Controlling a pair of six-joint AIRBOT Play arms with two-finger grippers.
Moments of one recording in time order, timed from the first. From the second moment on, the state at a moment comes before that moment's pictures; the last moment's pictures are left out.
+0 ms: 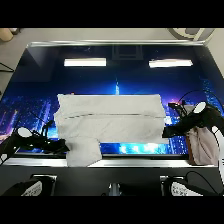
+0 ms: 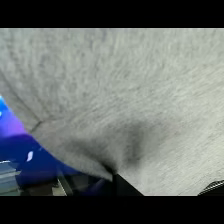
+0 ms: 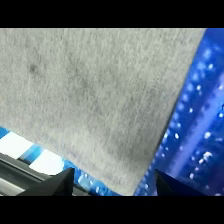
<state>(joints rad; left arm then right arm) 0.14 -1.10 0.42 1.01 -1.15 -1.31 -0.25 -1.36 0.88 -1.29 1.31 0.93</state>
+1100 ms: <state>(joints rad) 0.13 -1.05 0.43 0.99 -1.15 -1.30 -0.33 -1.41 0.80 -1.17 1.35 0.91</state>
